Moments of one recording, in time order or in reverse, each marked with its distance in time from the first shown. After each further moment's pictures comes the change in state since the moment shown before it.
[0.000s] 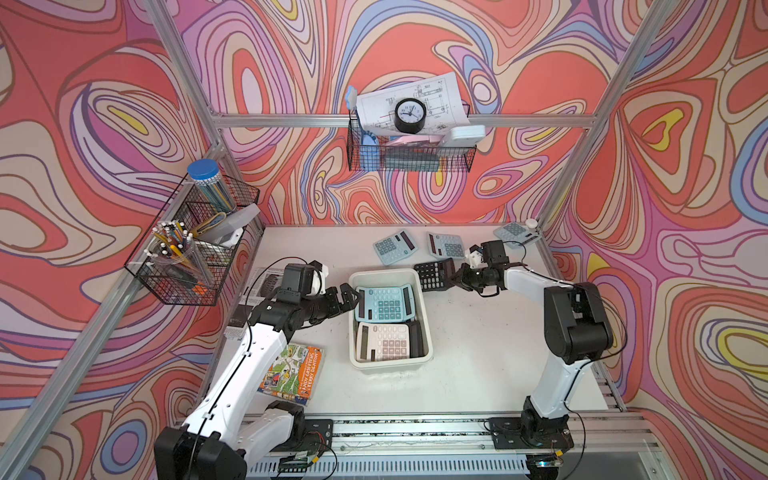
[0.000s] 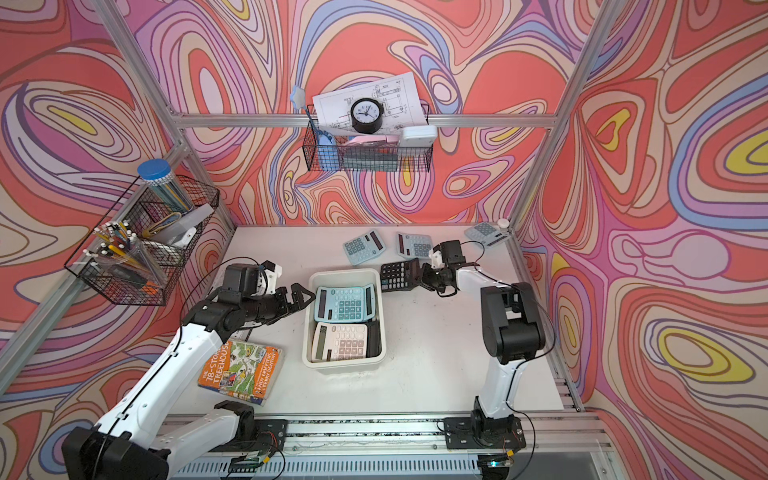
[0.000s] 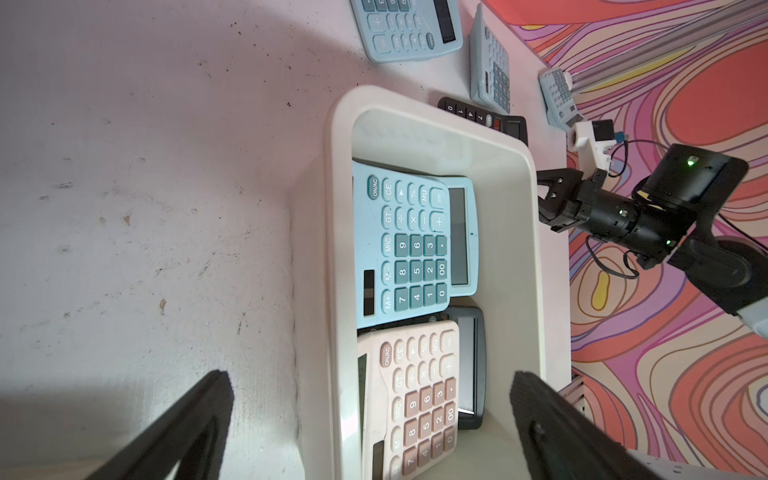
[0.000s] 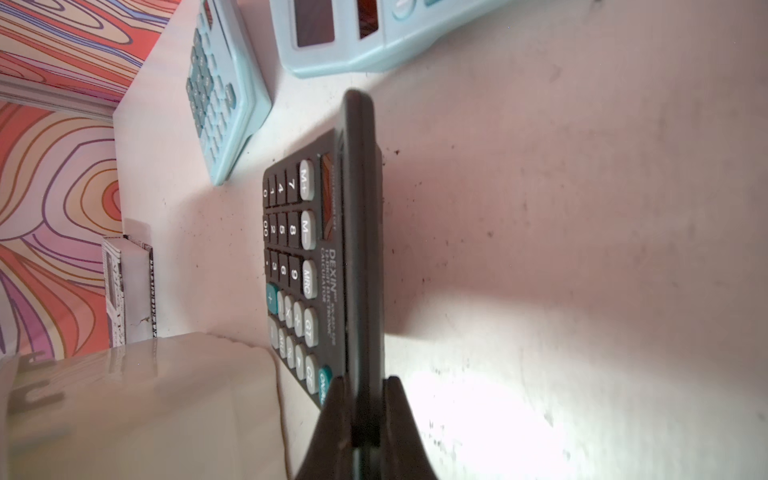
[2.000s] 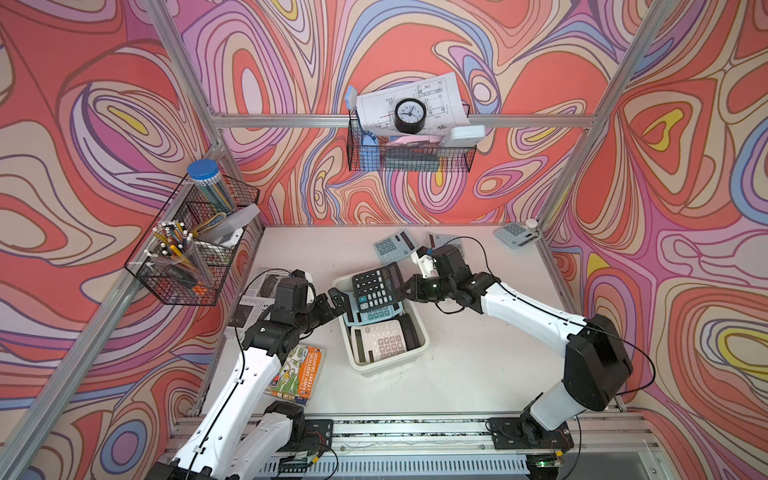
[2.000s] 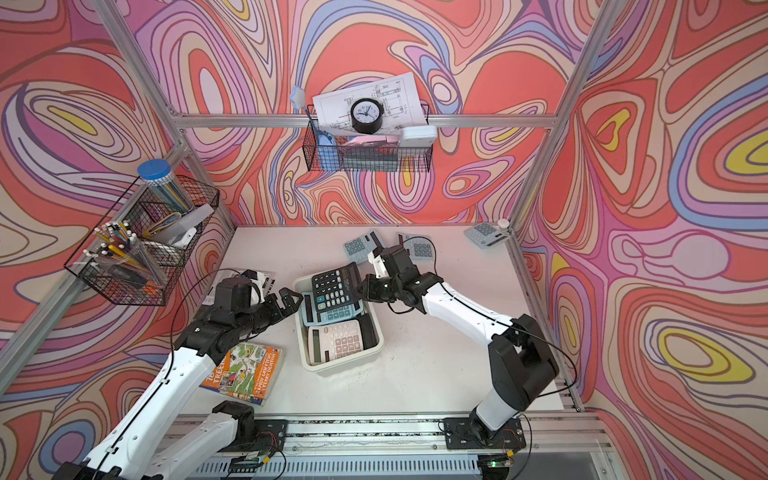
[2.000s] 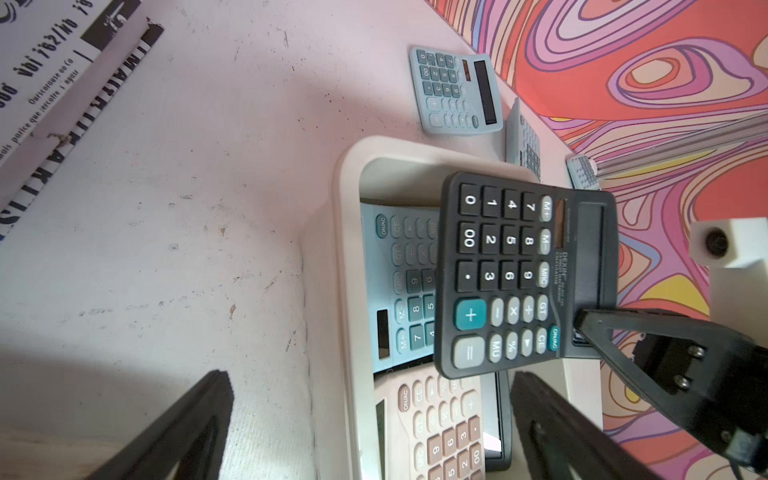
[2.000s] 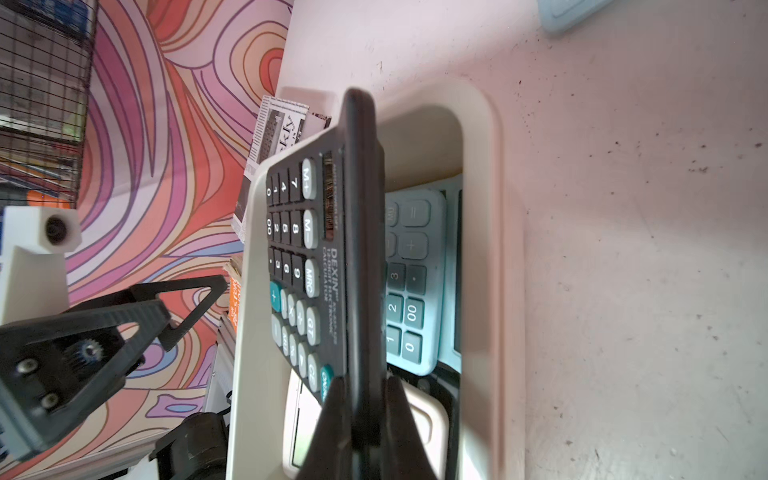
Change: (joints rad) left arm 0.003 -0.131 -0.126 0.084 -0.195 -0.110; right arm 0.509 -0.206 0.056 -0.031 0.092 0.177
